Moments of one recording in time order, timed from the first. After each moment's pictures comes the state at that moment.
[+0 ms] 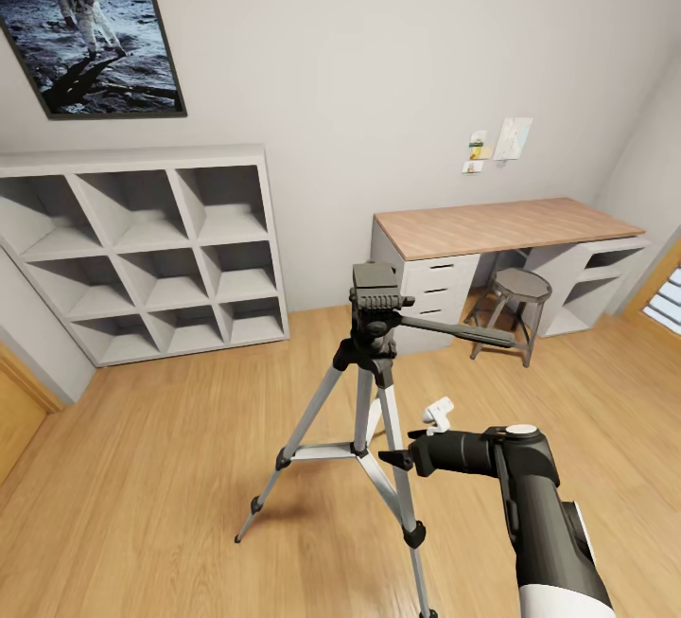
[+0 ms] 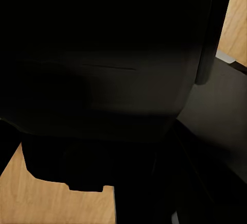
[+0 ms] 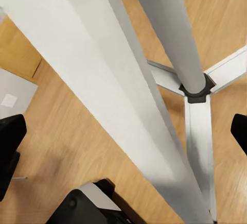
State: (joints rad) left arm -0.07 0.14 -0.18 -0.22 0.70 0.01 0.01; right arm -0.46 0.17 -0.32 -1.42 0.74 0.71 1.34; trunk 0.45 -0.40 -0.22
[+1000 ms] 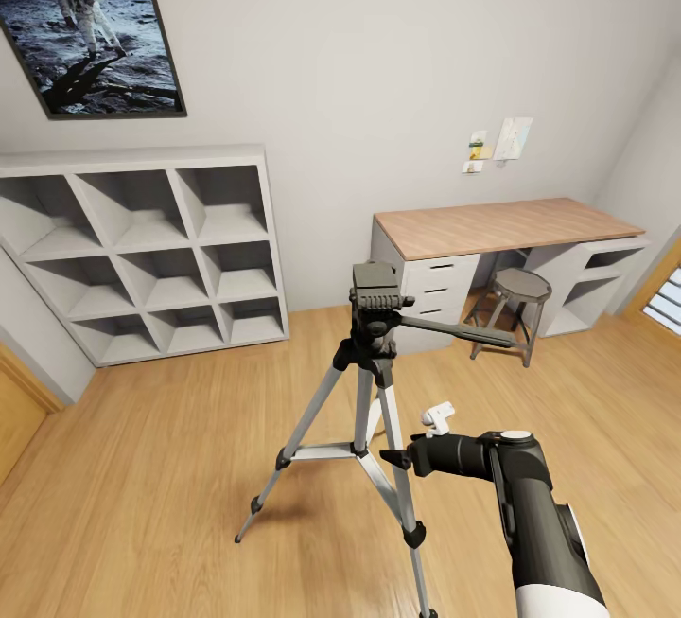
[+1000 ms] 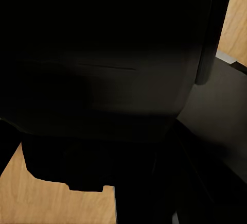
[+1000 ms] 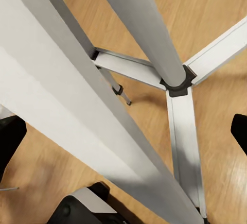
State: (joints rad) left arm -0.07 0.14 -0.18 -0.22 0.70 0.01 0.01; right arm -0.46 0.17 -0.32 -1.35 0.68 0.70 1.20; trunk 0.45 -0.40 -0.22
